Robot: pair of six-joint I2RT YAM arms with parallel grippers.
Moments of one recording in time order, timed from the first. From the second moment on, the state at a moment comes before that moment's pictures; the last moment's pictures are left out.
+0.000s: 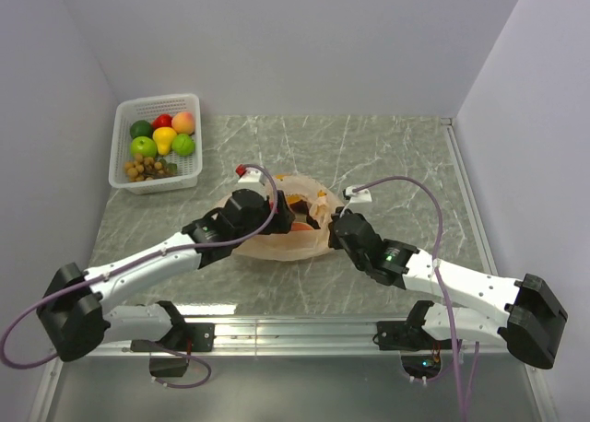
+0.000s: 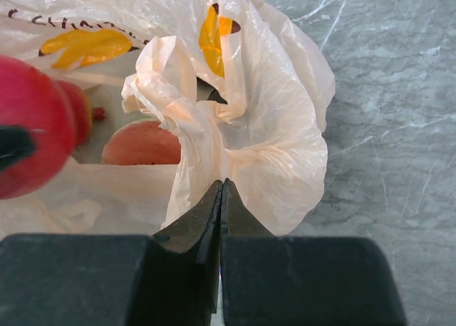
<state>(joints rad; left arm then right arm) -0.84 1.22 0.80 -0.12 -0.29 -0.65 0.94 1.07 0.62 -0.11 0.56 0.58</state>
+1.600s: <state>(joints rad) 0.11 1.40 1.15 -0.19 -0.20 -0.65 0.99 1.11 0.67 -0.15 0.48 0.52</state>
